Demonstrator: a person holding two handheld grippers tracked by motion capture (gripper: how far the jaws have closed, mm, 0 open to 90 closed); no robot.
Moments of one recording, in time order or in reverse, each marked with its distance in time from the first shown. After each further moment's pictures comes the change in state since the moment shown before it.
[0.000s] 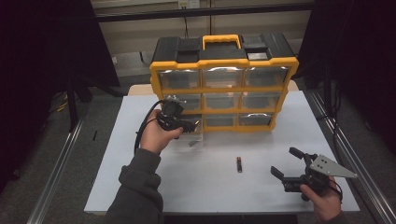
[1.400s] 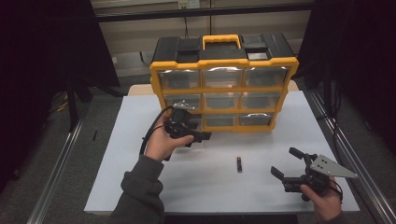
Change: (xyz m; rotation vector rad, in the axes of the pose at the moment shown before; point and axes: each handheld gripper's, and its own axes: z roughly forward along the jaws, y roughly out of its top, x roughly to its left) left arm -0.032 -0.005 0.012 -0.099 -0.113 0.058; right arm 0.000 0.000 -0.001 0.005 0.004 0.001
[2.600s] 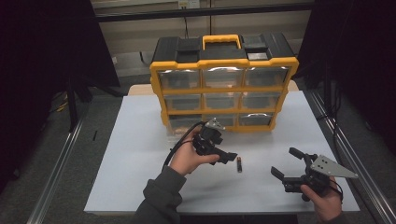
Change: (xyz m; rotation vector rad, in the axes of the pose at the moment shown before) left arm -0.050 -0.015 0.062 0.089 -0.132 0.149; right arm 0.000 0.000 -0.001 0.000 0.006 -0.002
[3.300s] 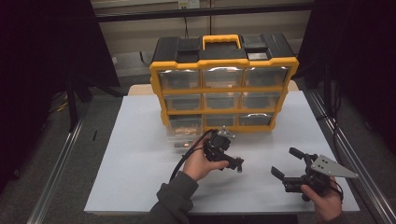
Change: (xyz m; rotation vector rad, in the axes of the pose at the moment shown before) left arm -0.007 -0.010 0.041 0.032 0.049 -0.002; right arm 0.000 0.000 0.000 -0.008 -0.007 0.012
